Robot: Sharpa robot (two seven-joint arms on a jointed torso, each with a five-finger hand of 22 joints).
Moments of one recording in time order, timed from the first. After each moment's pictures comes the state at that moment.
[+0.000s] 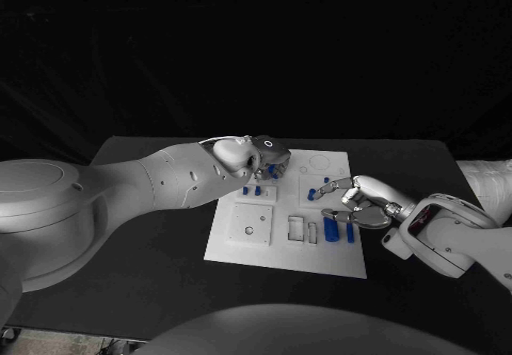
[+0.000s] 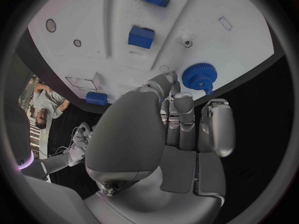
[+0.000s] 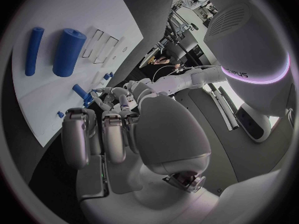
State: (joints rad) left arm 1.22 -0.32 -0.22 0.94 -1.81 -0.21 0.07; left_hand 1.54 -0.14 0.40 0.08 0.27 1.17 0.05 0.15 0.30 1.15 -0.01 0.30 0.24 1.29 -0.07 1.14 0.74 0.05 1.46 0.05 1.40 1.31; right arm 1.14 -1.02 -0.22 1.69 -1.05 -0.33 0.33; right_hand 1.43 -0.02 0.23 0.12 0.41 0.73 0.13 0.28 0.28 1.47 0.03 1.57 1.31 1.46 -0.02 1.57 1.31 0.05 1.46 0.09 1.45 1.31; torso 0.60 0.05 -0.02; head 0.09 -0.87
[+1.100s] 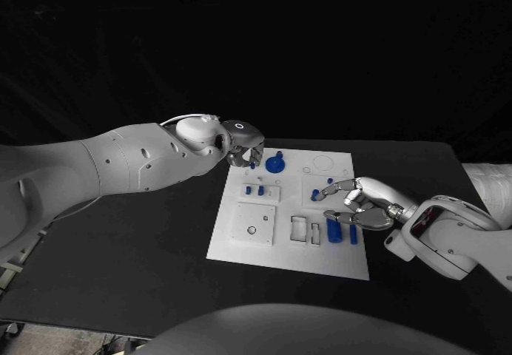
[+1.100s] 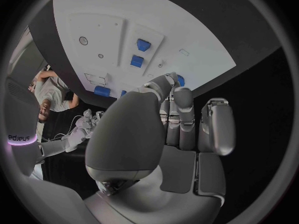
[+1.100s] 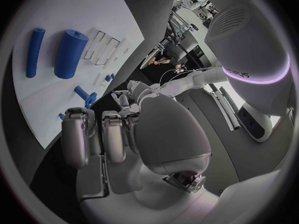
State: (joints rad) left arm 1.32 -0.55 -0.22 1.12 -1.70 -0.12 0.10; left_hand 1.52 -0.13 0.40 0.09 0.27 1.17 0.05 0.12 0.28 1.16 -0.01 0.23 0.20 1.29 -0.06 1.10 0.67 0.05 1.46 0.05 1.38 1.31; right arm 1.14 -1.01 -0.22 1.68 -1.05 -0.32 0.32; right_hand 1.43 -0.02 0.23 0.12 0.40 0.73 0.13 0.28 0.29 1.47 0.03 1.57 1.31 1.46 -0.02 1.57 1.31 0.05 1.46 0.09 1.45 1.31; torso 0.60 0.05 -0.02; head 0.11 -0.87
